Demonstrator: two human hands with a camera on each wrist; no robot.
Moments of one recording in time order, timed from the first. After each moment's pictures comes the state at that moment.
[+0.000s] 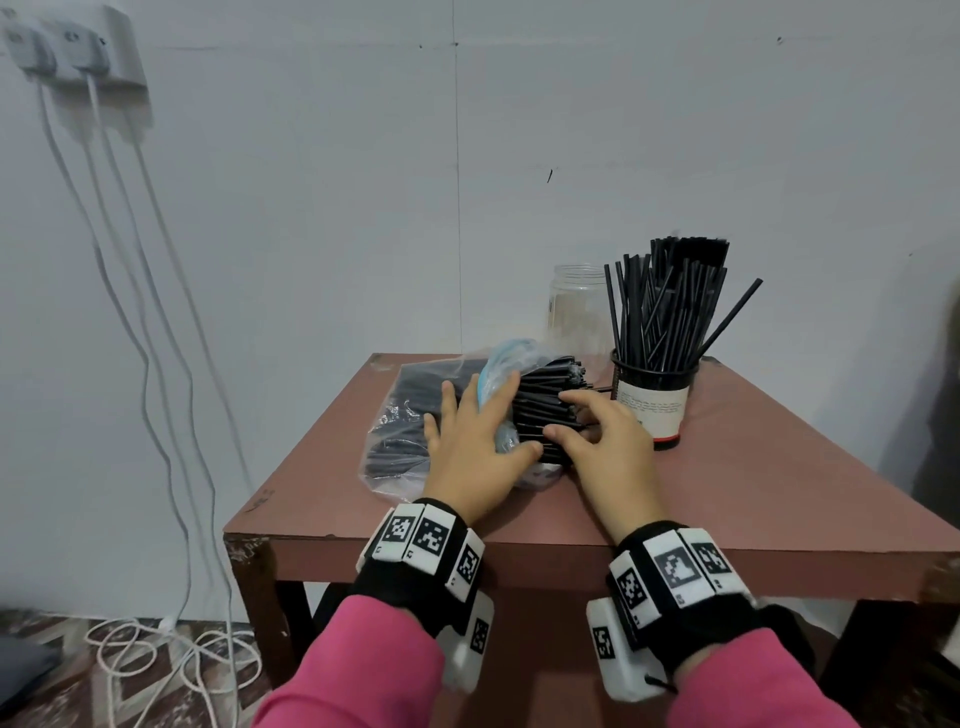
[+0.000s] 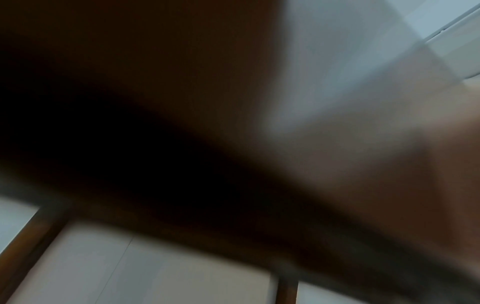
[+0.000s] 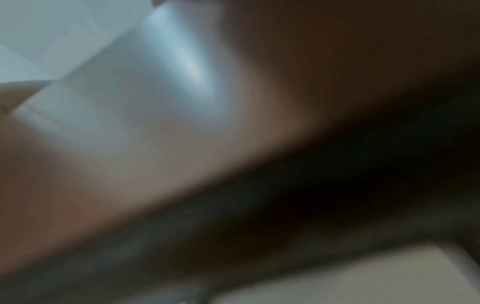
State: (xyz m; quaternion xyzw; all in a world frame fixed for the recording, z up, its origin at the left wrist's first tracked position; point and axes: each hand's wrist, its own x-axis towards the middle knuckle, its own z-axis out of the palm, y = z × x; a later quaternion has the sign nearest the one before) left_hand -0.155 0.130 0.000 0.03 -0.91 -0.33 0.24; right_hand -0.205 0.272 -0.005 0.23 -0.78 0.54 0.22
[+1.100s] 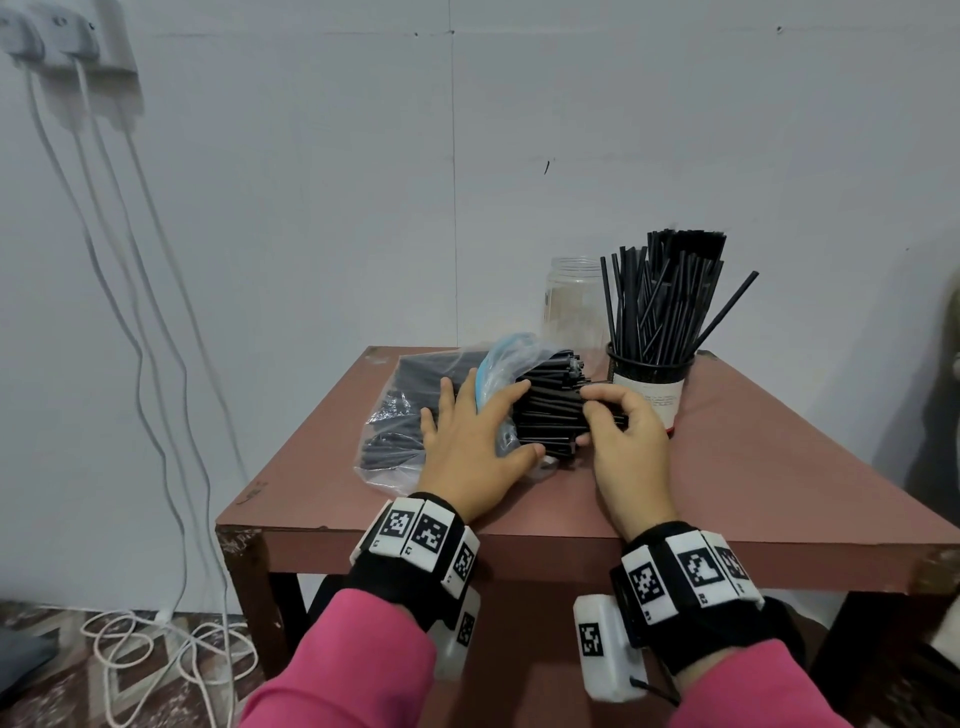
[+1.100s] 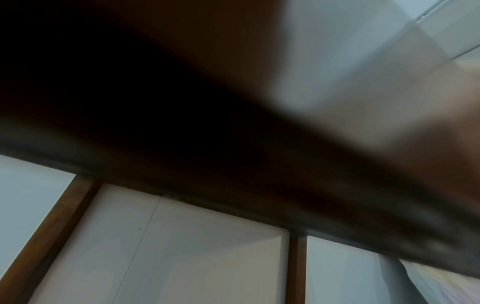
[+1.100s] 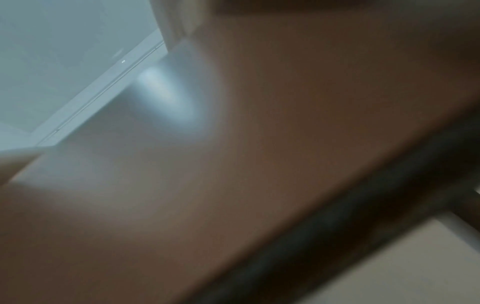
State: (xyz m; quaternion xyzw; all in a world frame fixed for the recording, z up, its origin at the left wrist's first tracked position) left_hand -0.156 0.132 -0.006 0.03 -0.93 -0.27 0.24; right_hand -0.207 0.279 -0.010 0.16 -0.67 0.70 0.19
